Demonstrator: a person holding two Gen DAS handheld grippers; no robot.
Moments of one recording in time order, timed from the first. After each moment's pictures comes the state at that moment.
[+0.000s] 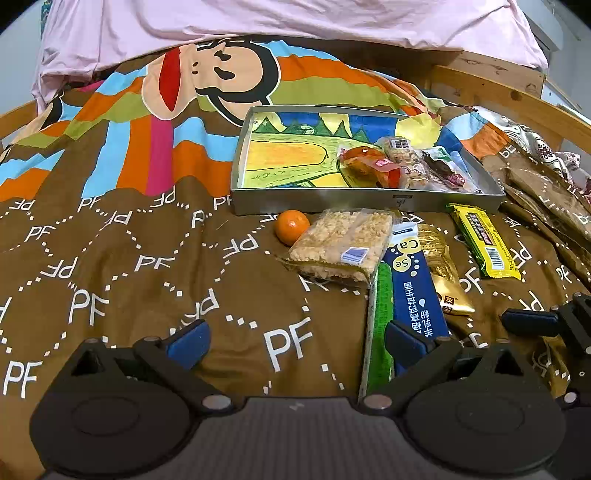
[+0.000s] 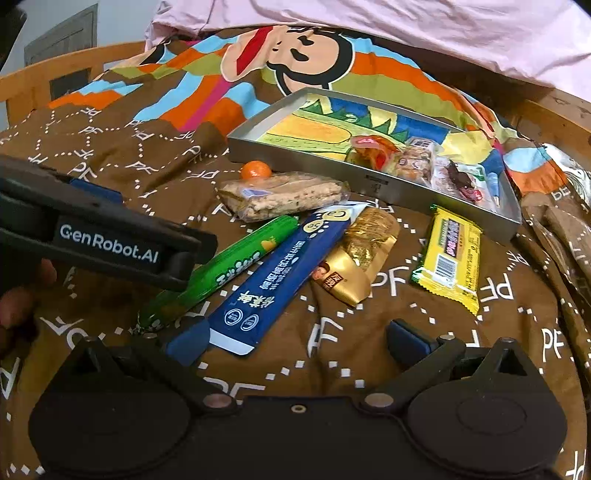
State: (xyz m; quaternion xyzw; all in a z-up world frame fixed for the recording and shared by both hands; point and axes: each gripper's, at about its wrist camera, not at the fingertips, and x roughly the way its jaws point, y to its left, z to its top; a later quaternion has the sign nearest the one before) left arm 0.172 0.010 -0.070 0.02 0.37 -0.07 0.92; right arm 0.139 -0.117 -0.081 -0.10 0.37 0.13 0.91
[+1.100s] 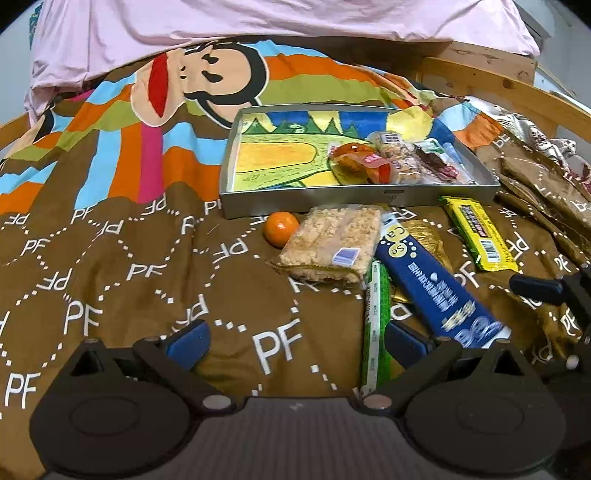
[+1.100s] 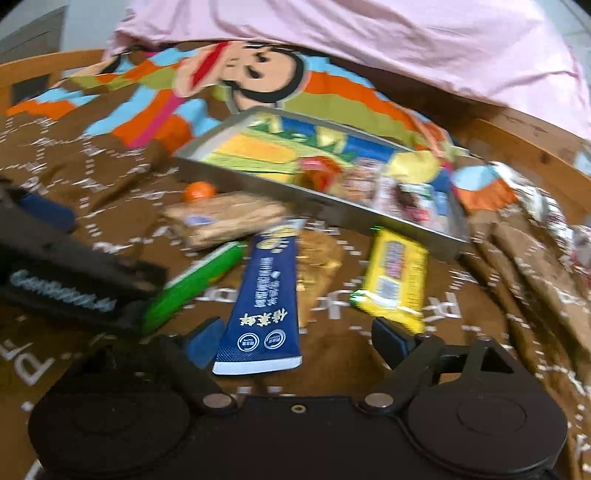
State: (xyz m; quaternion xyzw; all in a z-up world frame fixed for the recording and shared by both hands) left arm 0.173 -0.002 -0.068 0.04 0.37 -0.08 0.92; right arm 0.144 -0.125 -0.074 -0.12 0.33 0.04 0.93
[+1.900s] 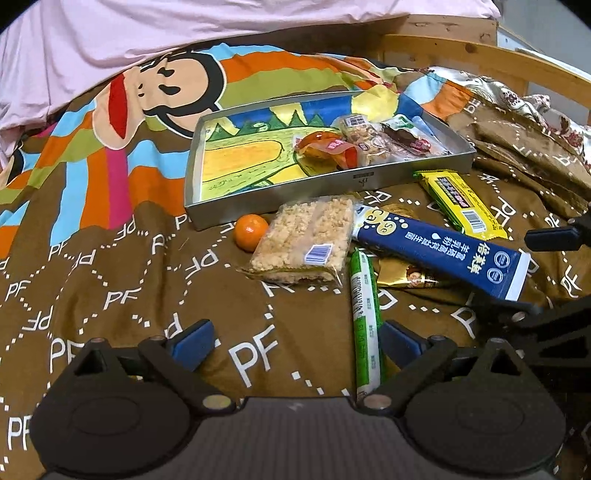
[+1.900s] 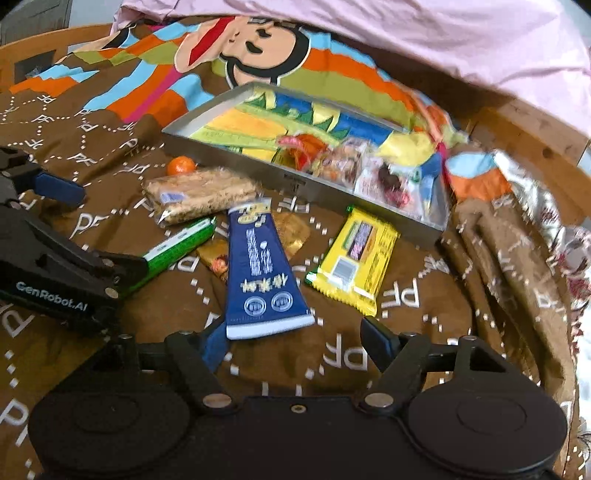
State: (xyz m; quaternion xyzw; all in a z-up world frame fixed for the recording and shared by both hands) left arm 0.179 -0.020 -0.075 0.11 0.37 -0.12 0.91; right arm 0.148 -0.160 -0.060 -0.14 0.39 0.07 0.91
